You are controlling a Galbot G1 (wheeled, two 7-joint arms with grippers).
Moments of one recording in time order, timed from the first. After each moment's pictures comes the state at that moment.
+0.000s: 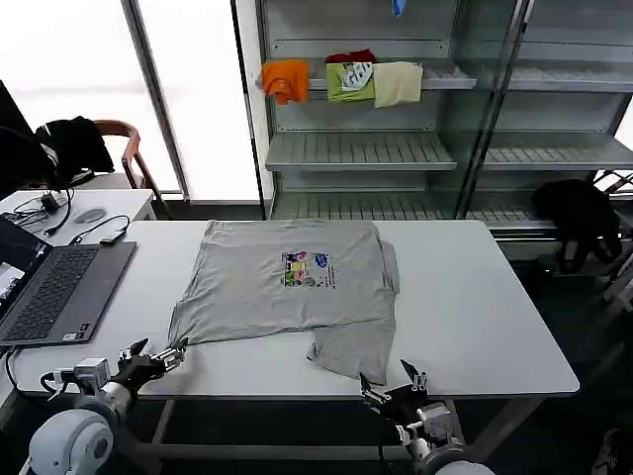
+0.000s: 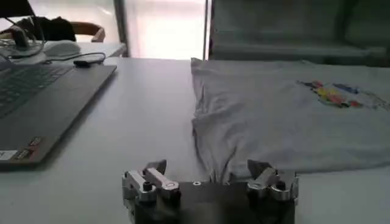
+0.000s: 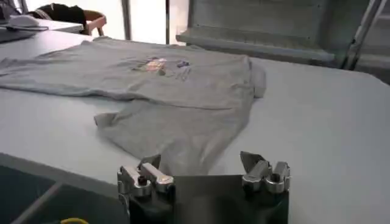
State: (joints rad) left arm 1.36 -1.00 -0.65 -1.94 -0.69 0.57 -0.12; right arm -1.41 1.15 0.19 2.18 0.30 -0.58 0.26
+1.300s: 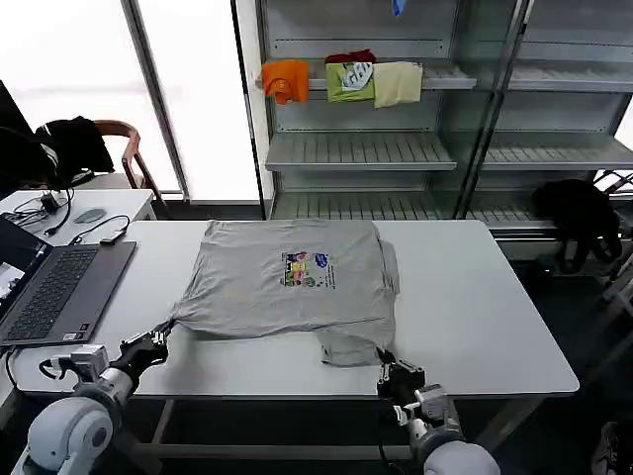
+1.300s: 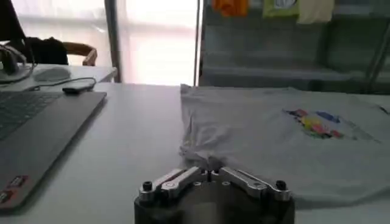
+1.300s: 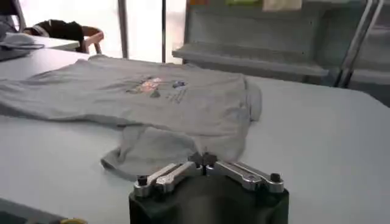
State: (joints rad) left arm 1.30 -0.97 -0.64 -1.98 -0.73 0.54 -0.13; right arm -1.30 1.16 0.21 2.18 0.31 -0.58 0.25
